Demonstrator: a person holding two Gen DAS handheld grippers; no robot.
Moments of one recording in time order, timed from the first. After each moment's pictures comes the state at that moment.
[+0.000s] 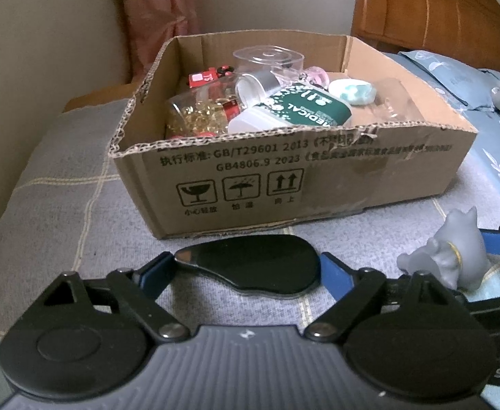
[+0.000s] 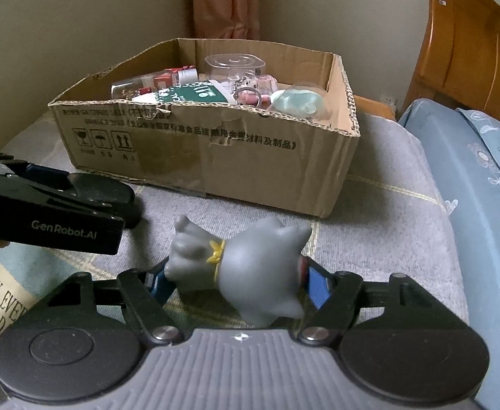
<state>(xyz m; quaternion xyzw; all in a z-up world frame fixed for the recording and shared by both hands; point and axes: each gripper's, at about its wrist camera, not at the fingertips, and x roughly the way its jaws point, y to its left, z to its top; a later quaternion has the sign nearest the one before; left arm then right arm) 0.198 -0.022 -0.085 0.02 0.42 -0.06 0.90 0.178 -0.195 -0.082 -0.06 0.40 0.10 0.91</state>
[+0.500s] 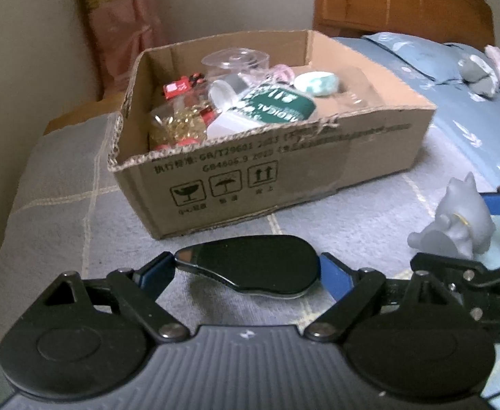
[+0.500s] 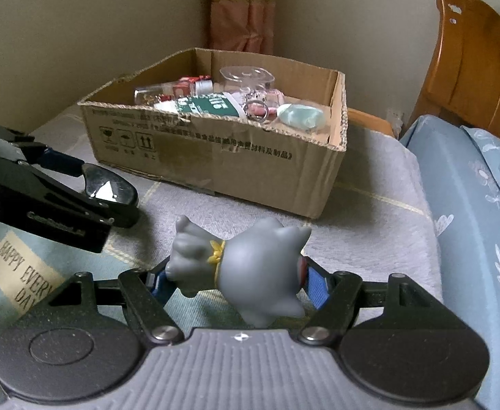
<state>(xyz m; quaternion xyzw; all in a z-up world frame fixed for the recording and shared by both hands) 0.177 -0.017 -0.065 0.07 0.42 -0.12 0.90 0.150 -0.199 -0.060 -0.09 0.39 0.12 0.91</state>
